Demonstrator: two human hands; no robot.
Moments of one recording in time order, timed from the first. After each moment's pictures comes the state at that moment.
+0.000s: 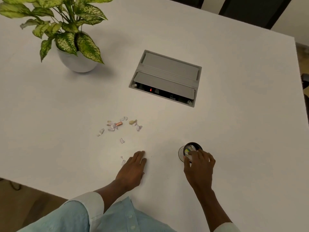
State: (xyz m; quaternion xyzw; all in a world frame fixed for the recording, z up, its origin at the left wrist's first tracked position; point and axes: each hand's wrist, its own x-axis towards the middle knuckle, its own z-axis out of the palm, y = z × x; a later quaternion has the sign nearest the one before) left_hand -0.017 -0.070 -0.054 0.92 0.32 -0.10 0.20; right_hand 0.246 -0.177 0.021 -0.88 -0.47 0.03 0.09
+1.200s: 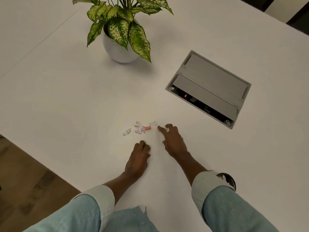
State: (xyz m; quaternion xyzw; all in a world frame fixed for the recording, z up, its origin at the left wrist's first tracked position) left_hand -0.046 0.014 -0.069 0.76 0.56 0.07 0.32; right_hand 0.151 0.061 -0.044 -0.67 -0.70 0.25 0.00
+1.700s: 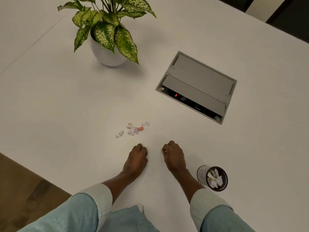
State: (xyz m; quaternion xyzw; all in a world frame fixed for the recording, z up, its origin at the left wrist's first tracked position) left_hand -0.031 0.016 -0.060 0.77 0.55 0.04 0.33; right_hand 0.160 -0.010 -0.055 -0.76 -0.60 0.23 0.05
